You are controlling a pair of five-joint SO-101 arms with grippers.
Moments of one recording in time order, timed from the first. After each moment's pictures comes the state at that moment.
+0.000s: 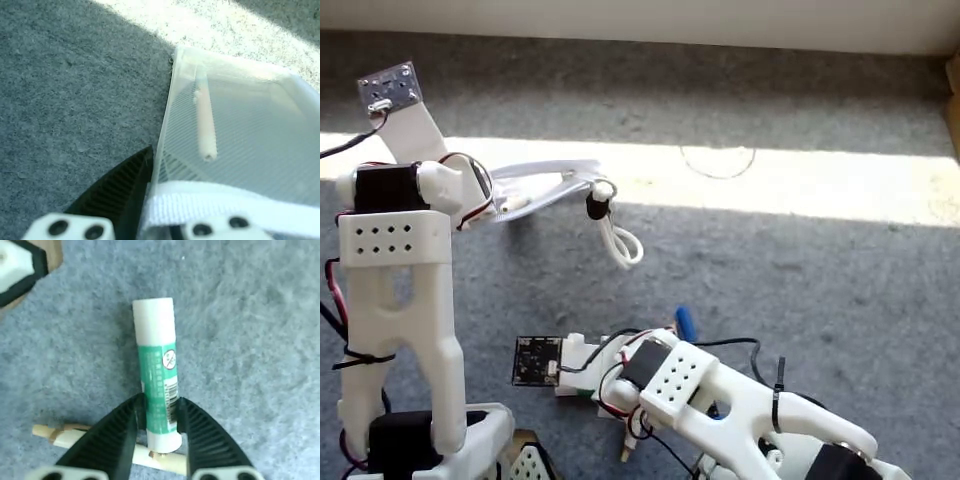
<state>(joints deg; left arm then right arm) -13.4 -17.3 5.5 88.4 25.7 -58.0 -30.5 62.0 49.9 36.2</state>
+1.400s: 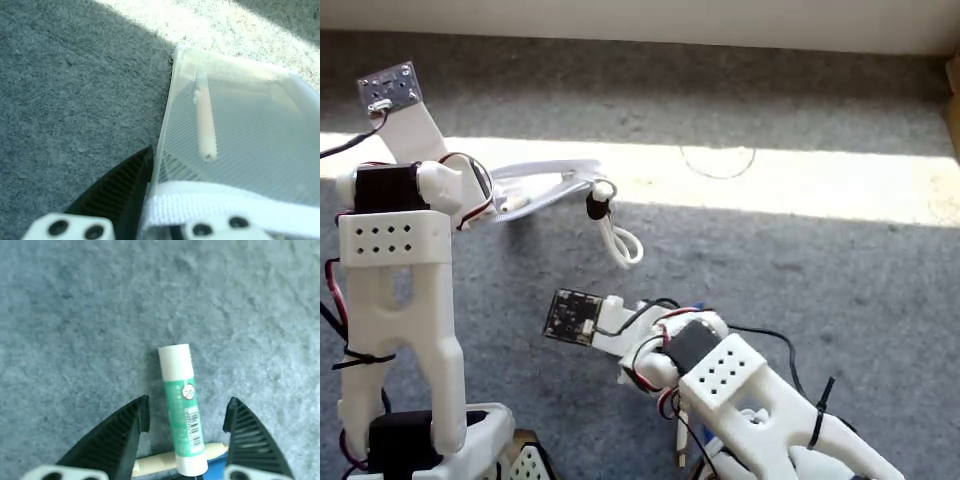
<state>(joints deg) -13.4 -17.3 5.5 88.4 25.7 -46.7 -40.9 61.5 56.7 37.4</state>
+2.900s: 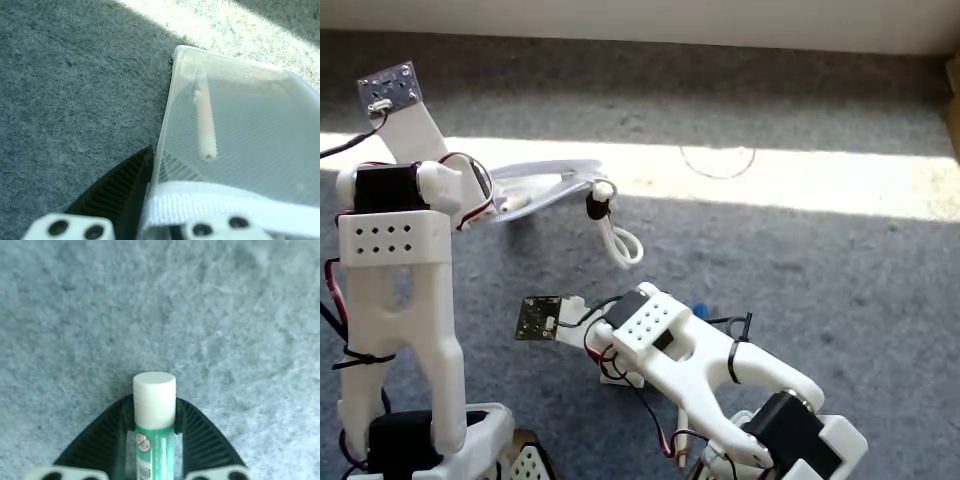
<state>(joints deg) -13.4 -17.3 5.5 88.4 25.7 -49.5 -10.2 47.3 54.1 40.6</state>
